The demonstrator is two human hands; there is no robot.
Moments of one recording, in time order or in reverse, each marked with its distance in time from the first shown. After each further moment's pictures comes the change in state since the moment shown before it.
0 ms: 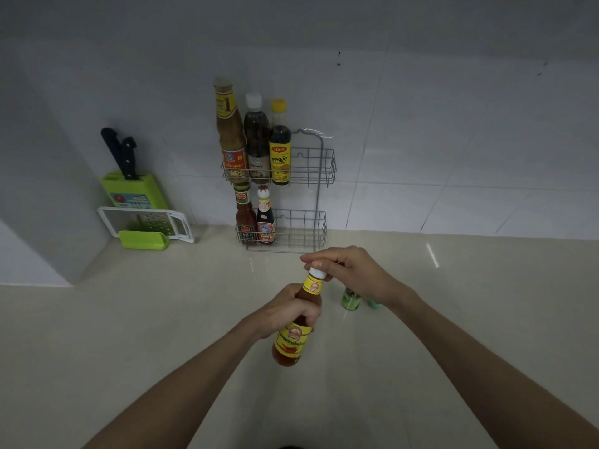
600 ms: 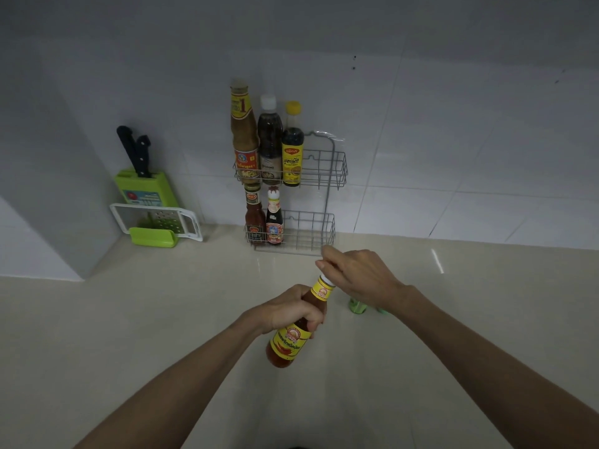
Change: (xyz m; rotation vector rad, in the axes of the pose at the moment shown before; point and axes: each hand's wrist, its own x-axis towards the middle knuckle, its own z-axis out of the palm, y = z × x) left_hand -0.010 0.008 -0.013 0.087 -0.098 -0.037; right_hand 0.006 -0.005 0.007 -0.928 0.113 -0.337
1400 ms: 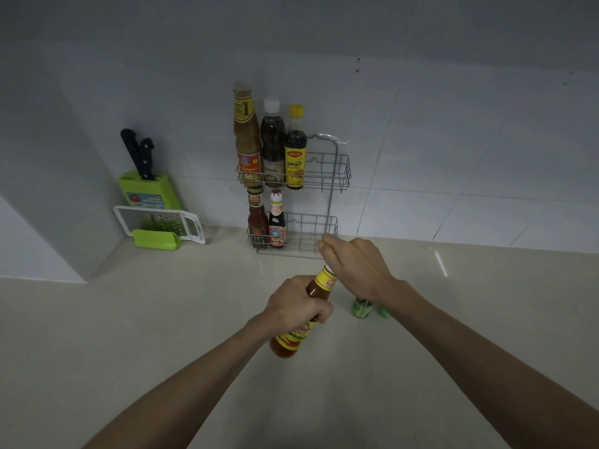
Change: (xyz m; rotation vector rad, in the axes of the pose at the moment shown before) left_hand -0.005 0.014 0.007 0.138 0.376 0.062; right_hand 0.026 -0.011 -0.009 0.054 -0.049 0.219
